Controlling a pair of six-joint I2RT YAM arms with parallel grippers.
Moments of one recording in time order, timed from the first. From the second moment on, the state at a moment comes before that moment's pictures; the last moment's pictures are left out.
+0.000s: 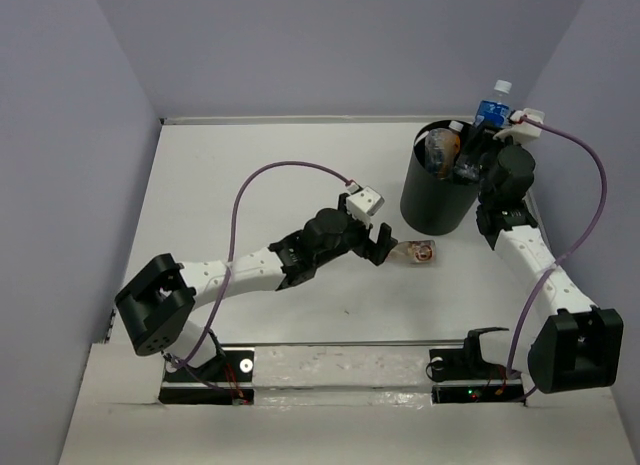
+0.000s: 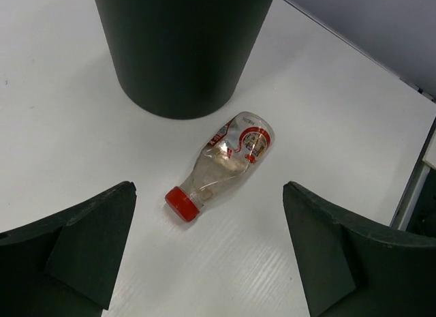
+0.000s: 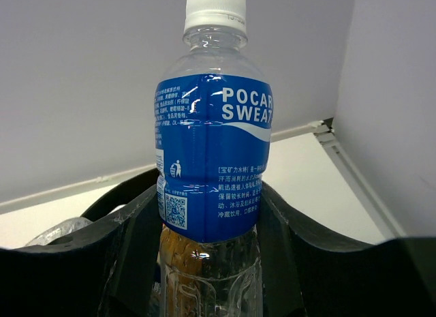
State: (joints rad) left arm -1.02 1.46 0.87 0.37 -0.07 -0.22; right arm 0.09 1.20 0.91 0.41 0.33 0.13
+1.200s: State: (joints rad) left arm -1.03 1.75 1.04 0.34 0.00 -0.11; right arm 0.08 1.09 0.75 0.41 0.11 0.19
